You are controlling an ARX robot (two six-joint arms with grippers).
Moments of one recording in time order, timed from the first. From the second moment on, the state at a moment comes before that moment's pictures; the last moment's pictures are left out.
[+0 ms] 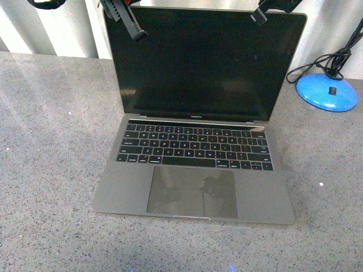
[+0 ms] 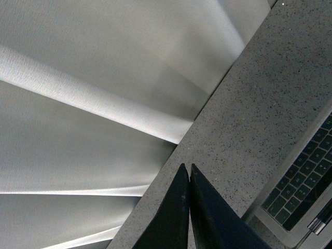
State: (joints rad) left arm -0.28 2.01 1.33 0.25 0.08 0.92; right arm 0.24 2.06 1.54 -0.17 -0.08 -0.66
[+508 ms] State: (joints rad) left arm -0.30 2.04 1.39 0.21 0.08 0.98; right arm 0.25 2.04 1.49 -0.12 -0.08 -0.63
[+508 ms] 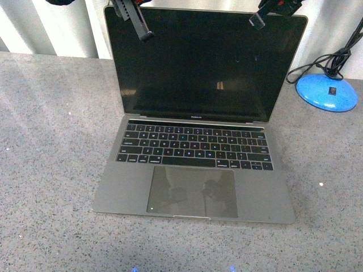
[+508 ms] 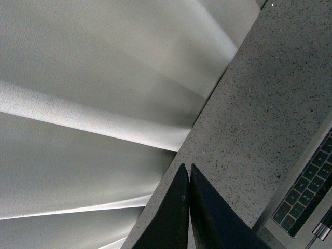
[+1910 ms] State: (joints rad) left arm -0.31 1.92 1.23 0.09 0.10 0.96; right arm 0.29 1.93 1.24 -0.01 -0.05 -0.54
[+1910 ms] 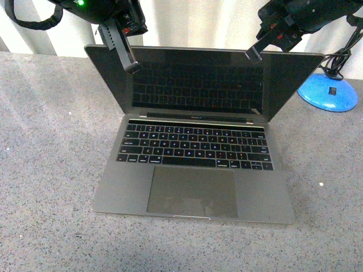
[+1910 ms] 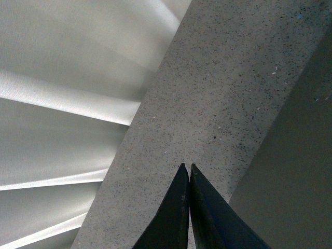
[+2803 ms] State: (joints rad) left arm -0.35 1.85 1.12 0.00 0.13 0.96; right arm 0.32 1.89 1.07 0.08 -0.02 -0.44
